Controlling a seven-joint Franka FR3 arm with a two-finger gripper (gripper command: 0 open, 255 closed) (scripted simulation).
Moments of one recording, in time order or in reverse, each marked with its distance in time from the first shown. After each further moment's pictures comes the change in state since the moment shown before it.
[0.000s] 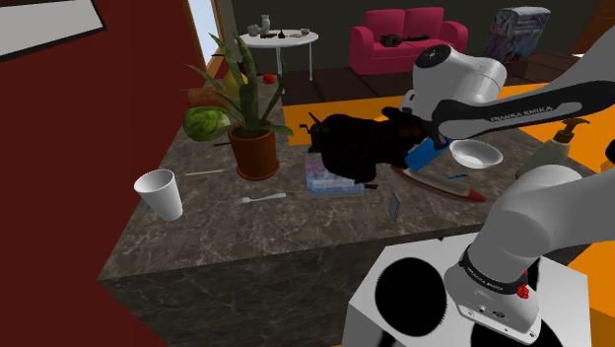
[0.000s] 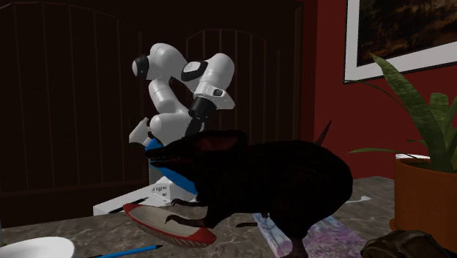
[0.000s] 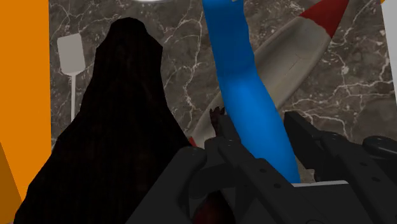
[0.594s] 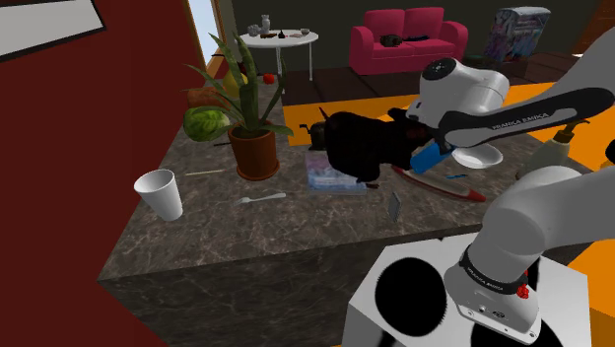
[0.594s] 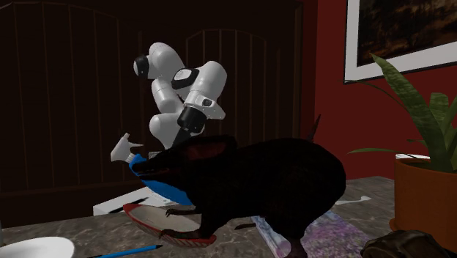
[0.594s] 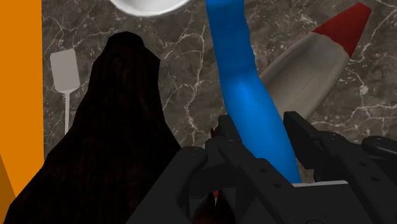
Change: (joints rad) arm -0.061 0.047 -0.087 -0.043 -0.125 0.106 0.018
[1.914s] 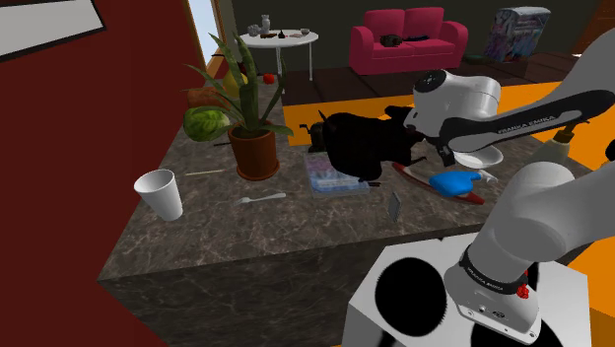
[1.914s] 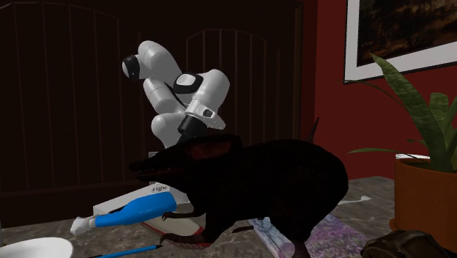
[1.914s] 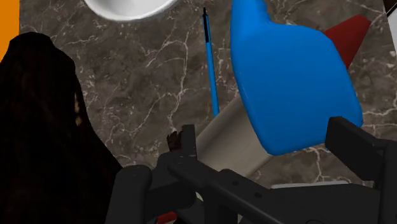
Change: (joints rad) arm 0.235 0.000 -0.204 -0.004 -0.140 -0.141 0.144
